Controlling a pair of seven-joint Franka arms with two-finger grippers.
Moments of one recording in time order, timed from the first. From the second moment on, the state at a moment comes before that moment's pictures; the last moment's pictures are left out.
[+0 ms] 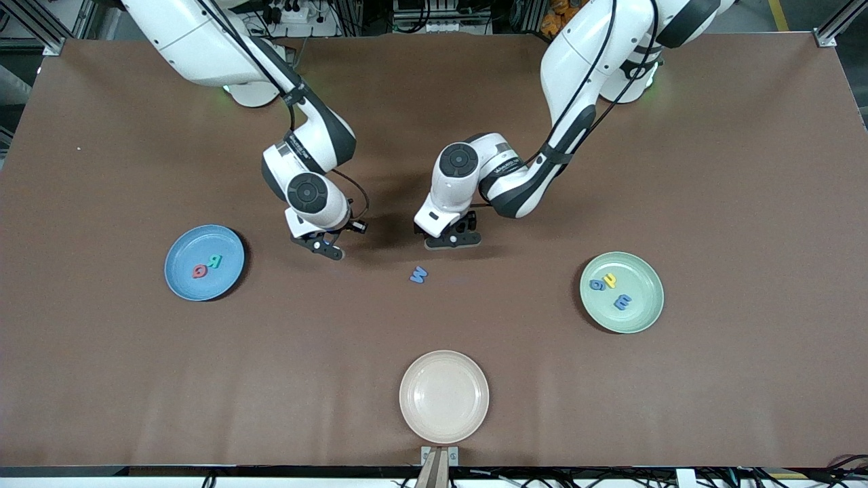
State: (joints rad) left arm -0.55 0.77 -0.32 -1.72 0.31 2.54 -1.12; right arm 0.23 0.49 0.32 -2.03 -0.09 2.28 0.99
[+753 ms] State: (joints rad) left arm -0.56 0.77 -0.32 -1.71 0.31 2.54 -1.12; right arm 0.14 0.44 0.08 -1.94 -0.10 2.06 0.36
